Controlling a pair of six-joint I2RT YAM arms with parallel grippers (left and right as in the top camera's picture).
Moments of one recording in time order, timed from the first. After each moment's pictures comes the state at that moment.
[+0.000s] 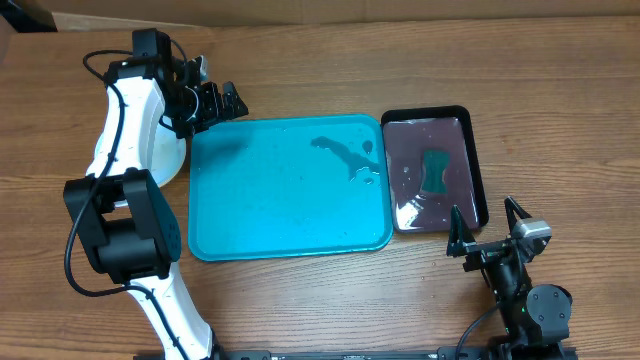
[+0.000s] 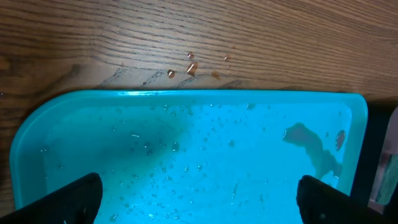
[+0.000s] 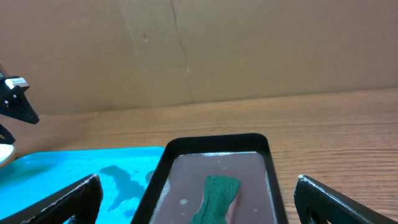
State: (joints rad) left arm 0.13 2.11 1.79 -1.01 0.43 -0.10; right arm 0.11 0.01 0.02 -0.03 -0.09 0.17
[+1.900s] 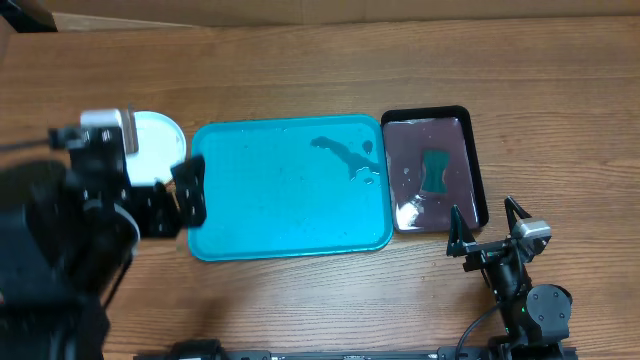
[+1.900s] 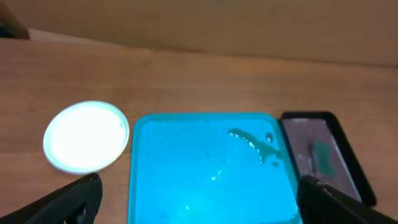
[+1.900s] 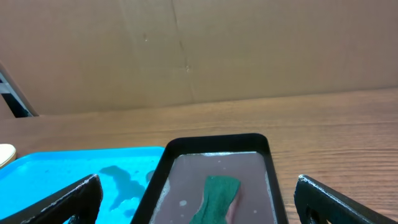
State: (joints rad) left arm 0.05 0.98 1.65 -1.24 0.17 -0.10; right arm 0.11 0.01 0.02 -0.03 -0.09 0.17
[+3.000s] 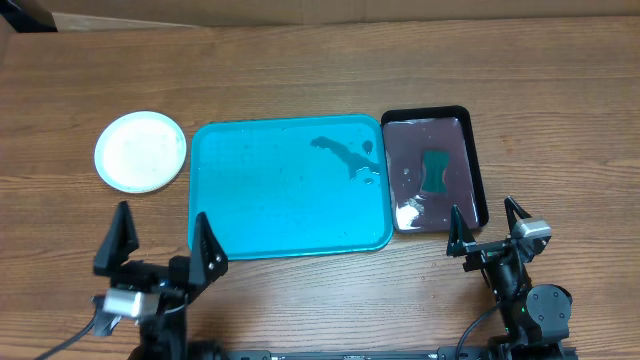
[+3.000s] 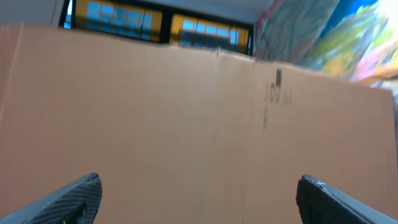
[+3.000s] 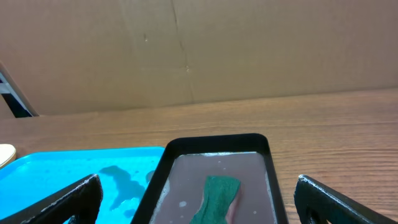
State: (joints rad) left arm 0.05 0.02 0.23 0.42 0.14 -0.25; right arm 0.11 0.01 0.02 -0.03 -0.09 0.17
